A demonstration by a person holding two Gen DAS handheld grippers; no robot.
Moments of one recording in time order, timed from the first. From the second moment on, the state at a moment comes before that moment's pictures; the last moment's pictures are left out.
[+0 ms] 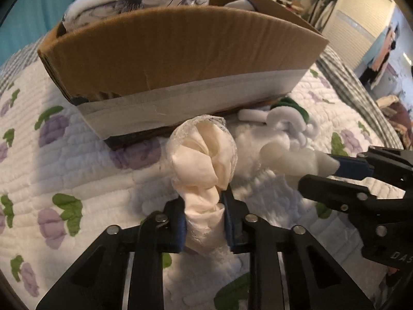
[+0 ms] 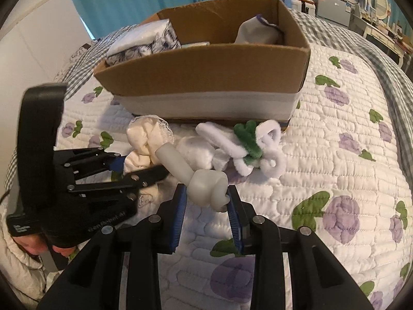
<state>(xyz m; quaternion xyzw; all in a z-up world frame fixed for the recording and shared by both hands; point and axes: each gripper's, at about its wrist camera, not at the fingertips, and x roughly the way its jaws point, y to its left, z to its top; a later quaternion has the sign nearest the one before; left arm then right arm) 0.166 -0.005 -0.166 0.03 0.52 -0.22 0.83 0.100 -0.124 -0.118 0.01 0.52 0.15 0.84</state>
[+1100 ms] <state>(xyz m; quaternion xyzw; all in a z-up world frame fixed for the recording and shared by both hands) 0.103 0.000 0.043 0.05 0.30 -0.16 0.94 0.065 -0.144 0.083 -0.02 0.31 0.18 0.93</state>
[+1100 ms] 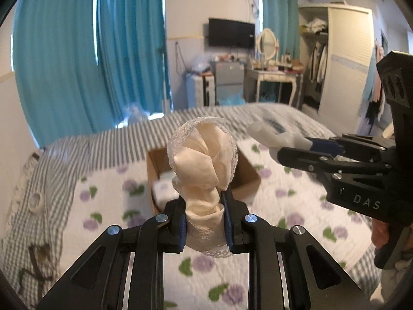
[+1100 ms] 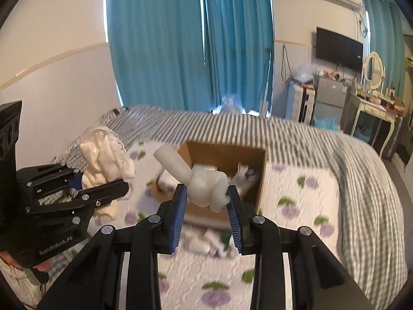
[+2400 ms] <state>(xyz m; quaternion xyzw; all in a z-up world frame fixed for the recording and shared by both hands) 0.260 -0.014 -0.005 0.06 0.34 -0.06 0.94 0.254 -0.168 0.045 0.03 0.34 0.16 0.93</state>
